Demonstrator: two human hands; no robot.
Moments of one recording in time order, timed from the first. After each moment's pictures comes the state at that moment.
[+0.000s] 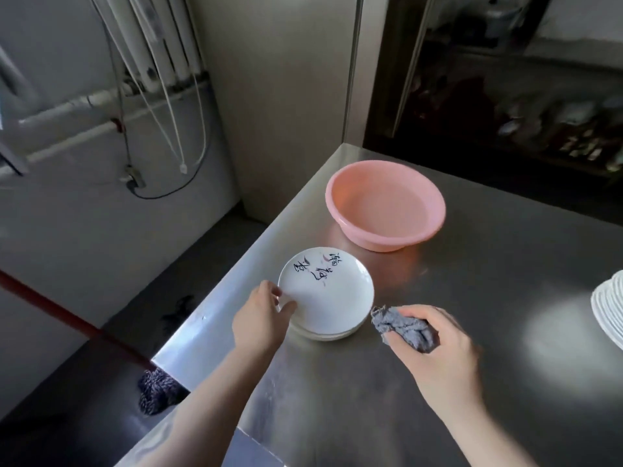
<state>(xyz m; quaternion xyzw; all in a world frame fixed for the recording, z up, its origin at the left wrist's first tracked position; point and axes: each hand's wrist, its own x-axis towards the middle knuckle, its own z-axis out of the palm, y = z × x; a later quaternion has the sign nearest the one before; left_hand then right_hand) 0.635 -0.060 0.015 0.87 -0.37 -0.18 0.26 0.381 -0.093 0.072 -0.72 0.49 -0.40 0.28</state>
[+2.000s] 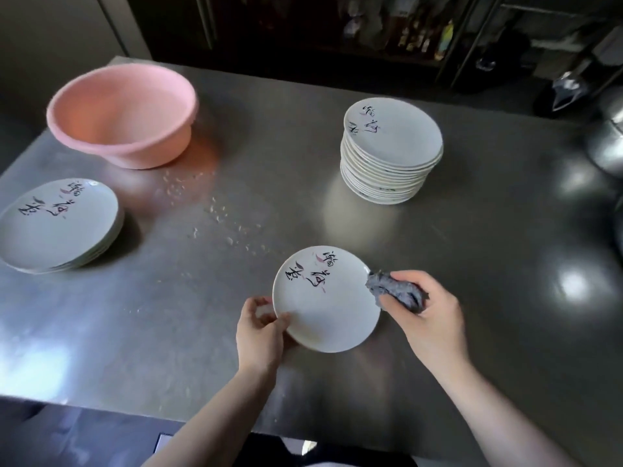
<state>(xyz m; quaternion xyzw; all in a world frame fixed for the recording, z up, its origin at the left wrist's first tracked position) 0.225 -0.008 -0.021 0.71 -0.18 -0.51 0.44 0.008 -0.026 0.043 -0.56 0.66 -0.39 0.32</state>
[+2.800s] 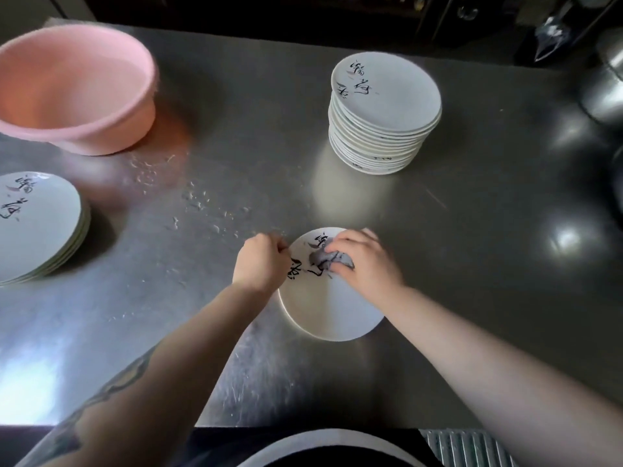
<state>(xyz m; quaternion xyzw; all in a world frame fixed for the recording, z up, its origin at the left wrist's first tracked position) 0.243 -0.108 -0.005 0.72 -0.61 -0.31 0.14 0.060 -0.091 0.000 -0.75 0.61 -0.13 0.21</state>
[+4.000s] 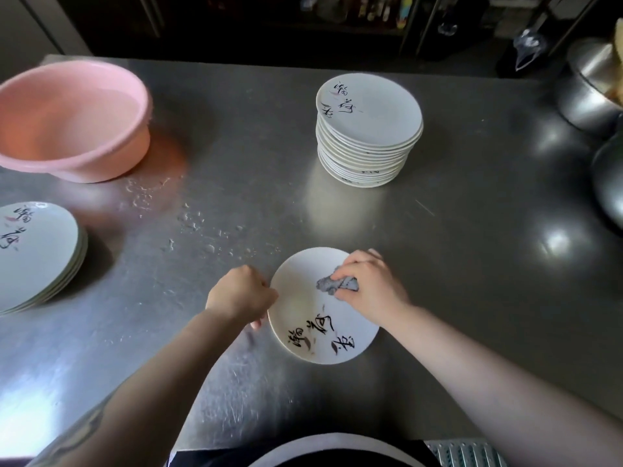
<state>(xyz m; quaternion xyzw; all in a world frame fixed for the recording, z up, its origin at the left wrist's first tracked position) 0.269 -0.097 0.003 0.71 -0.59 -0.37 -0.04 0.044 -0.079 0.000 -0.71 0.64 -0.09 0.26</state>
